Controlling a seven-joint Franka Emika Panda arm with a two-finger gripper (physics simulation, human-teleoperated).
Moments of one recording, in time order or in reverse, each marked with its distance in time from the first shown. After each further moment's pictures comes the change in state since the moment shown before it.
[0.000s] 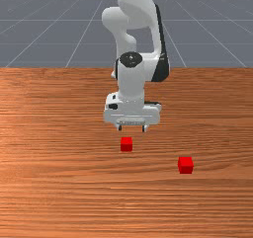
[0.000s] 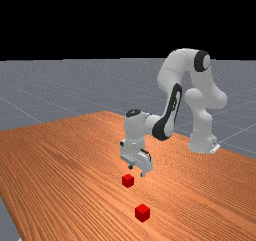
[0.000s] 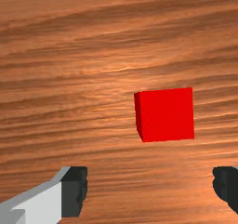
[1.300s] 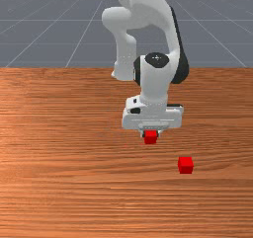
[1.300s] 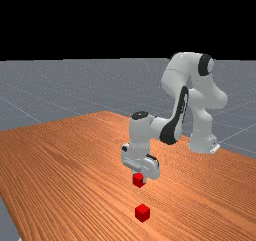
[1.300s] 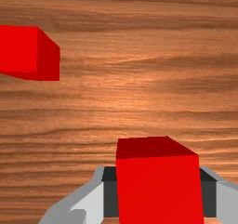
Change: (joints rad) arm 0.086 0.072 0.016 0.157 -0.058 -0.035 0.039
